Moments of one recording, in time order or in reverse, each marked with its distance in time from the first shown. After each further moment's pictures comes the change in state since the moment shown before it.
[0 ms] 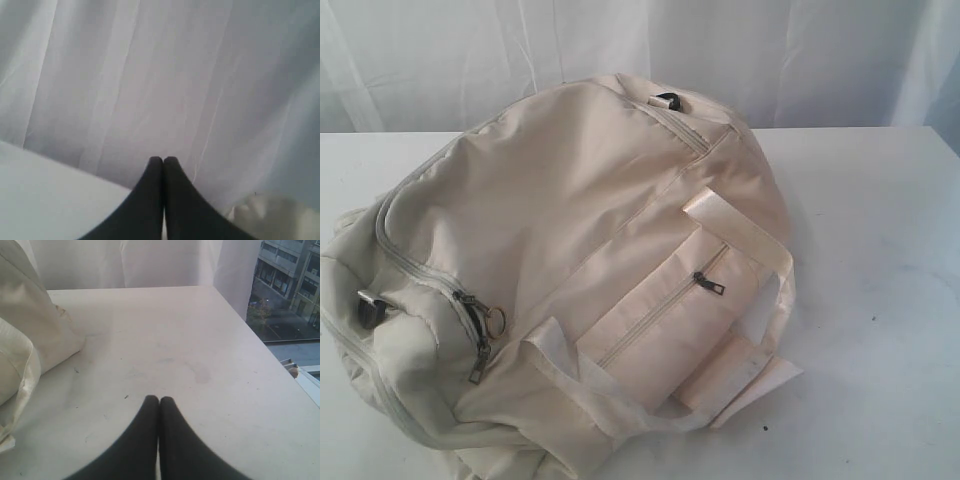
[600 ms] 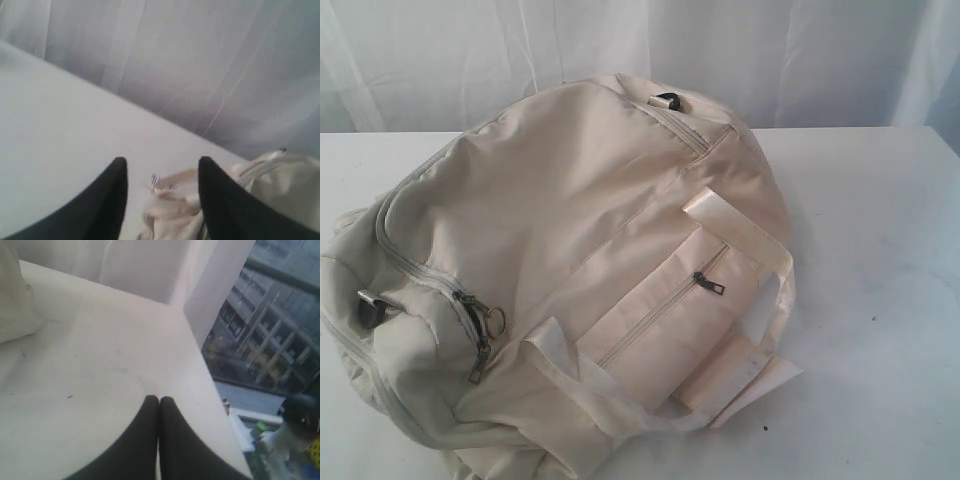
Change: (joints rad) left arm -0.022 0.586 -0.504 0.440 0.374 -0.517; right arm 0.000 0.000 0.000 -0.295 -0.066 -0.082
